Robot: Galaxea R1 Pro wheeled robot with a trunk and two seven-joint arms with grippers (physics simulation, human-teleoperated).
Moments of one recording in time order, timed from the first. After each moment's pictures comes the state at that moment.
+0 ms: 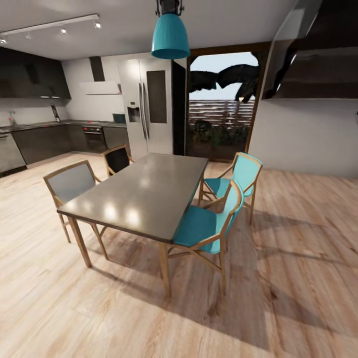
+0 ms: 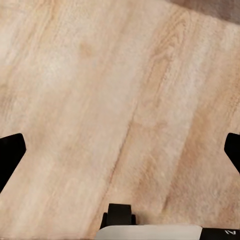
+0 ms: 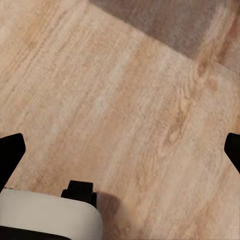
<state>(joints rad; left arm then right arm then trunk) 0.04 0.01 0.07 -0.61 0.00 -0.12 0.00 -0.03 -0.09 0.01 -0.37 0.14 -0.27 -0.01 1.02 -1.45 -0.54</state>
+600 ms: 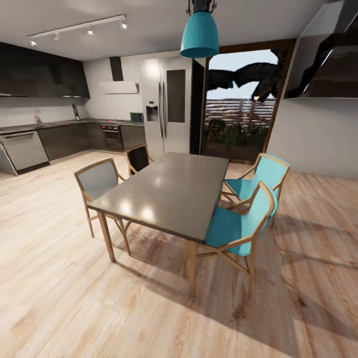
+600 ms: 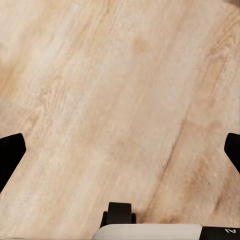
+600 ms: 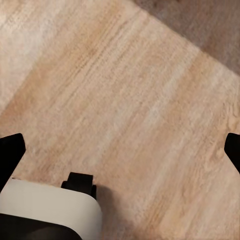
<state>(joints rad) 0.04 0.01 0.07 -0.61 0.00 -0.12 0.00 -0.03 -0.09 0.00 -0.35 0.17 -0.27 -0.01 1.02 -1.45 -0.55</state>
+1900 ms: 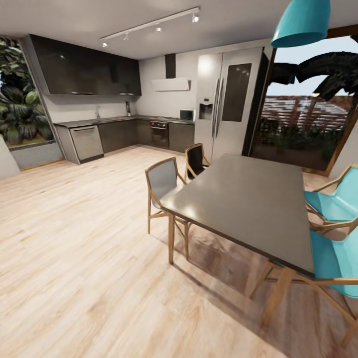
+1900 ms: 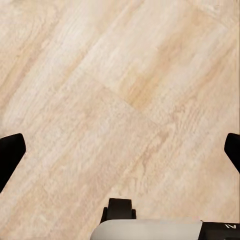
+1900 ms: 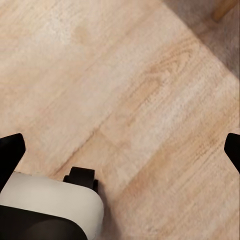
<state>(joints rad) 0.04 0.01 0.07 -0.61 0.00 -0.12 0.00 -0.03 -0.09 0.01 -0.35 0.17 -0.26 0.00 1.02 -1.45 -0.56</state>
